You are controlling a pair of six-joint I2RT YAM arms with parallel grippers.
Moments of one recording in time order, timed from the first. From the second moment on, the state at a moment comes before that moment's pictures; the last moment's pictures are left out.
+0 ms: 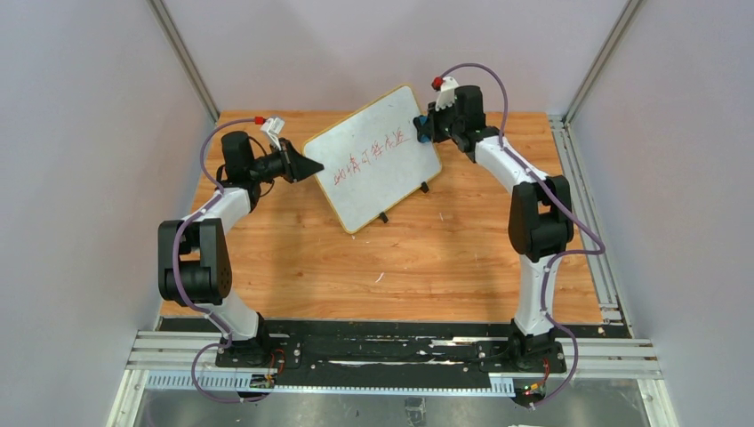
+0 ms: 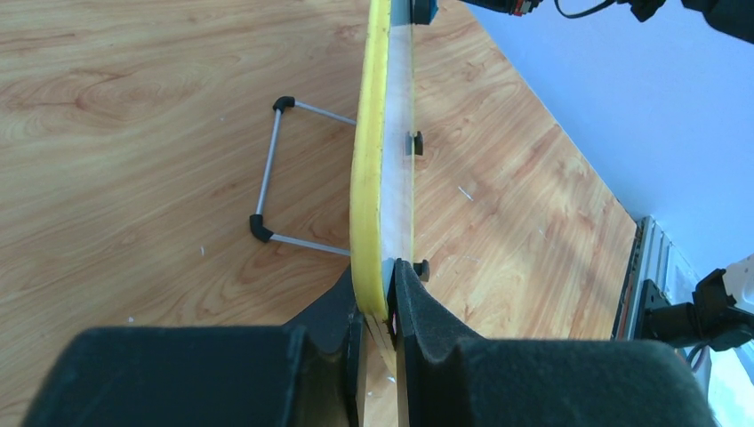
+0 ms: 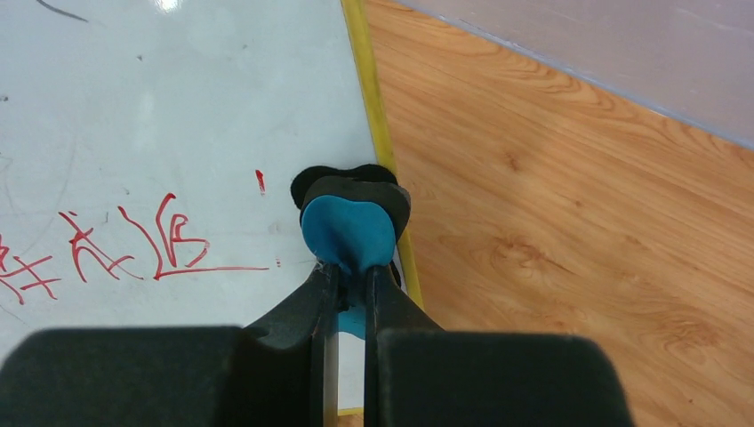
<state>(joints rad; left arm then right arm) 0.06 1.63 0.97 0.36 0.99 -0.29 0.28 2.09 1.75 -0.11 -0.30 -0.02</state>
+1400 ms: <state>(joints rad) 0.07 1.63 0.98 0.33 0.99 -0.29 0.28 2.17 1.90 -0.19 -0.32 0.04</state>
